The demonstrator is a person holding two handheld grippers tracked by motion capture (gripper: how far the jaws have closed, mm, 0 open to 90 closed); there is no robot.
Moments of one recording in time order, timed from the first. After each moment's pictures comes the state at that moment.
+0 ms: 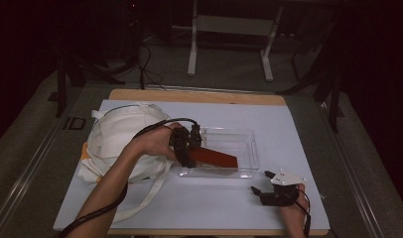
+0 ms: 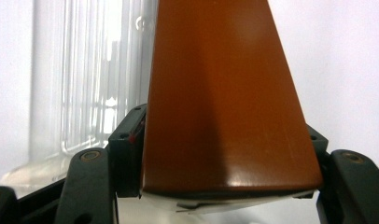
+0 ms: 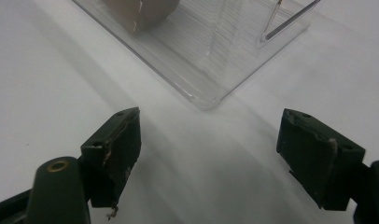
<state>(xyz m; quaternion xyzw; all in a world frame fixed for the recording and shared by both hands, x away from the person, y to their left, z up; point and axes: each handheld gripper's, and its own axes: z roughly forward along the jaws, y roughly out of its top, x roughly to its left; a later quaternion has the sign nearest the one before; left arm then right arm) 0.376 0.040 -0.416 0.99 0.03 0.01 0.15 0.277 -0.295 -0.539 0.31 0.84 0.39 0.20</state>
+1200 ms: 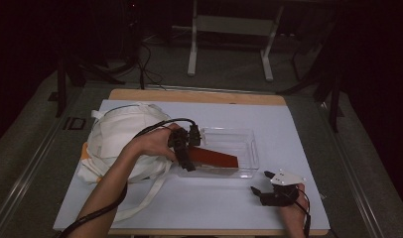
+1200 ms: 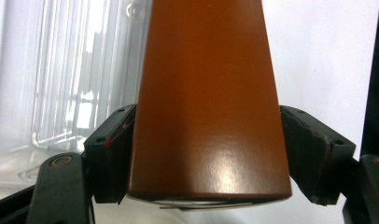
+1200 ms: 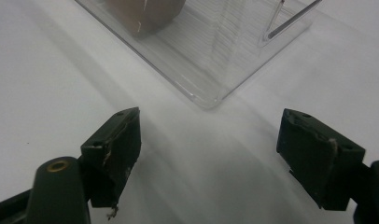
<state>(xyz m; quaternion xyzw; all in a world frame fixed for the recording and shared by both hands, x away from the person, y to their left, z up) 0.382 0.043 -0.425 0.99 0.07 -0.03 0.14 0.277 -0.294 -0.539 0.31 0.84 0.39 0.20</state>
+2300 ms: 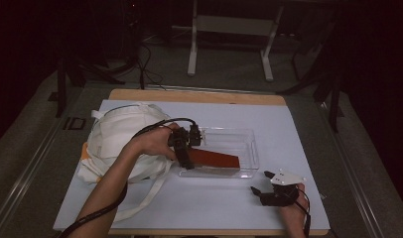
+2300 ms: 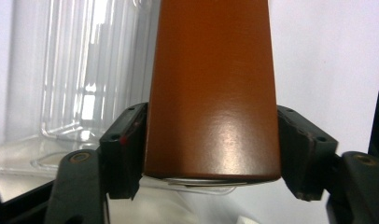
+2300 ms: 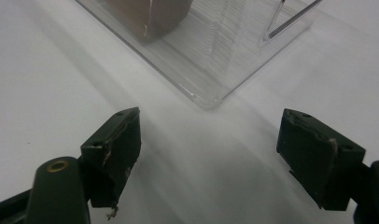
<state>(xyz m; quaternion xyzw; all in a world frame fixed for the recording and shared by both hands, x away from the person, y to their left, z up) 0.381 0.042 -0.422 0.99 0.07 -0.02 0.12 0.278 -0.294 -0.539 0.31 0.84 0.39 0.20</state>
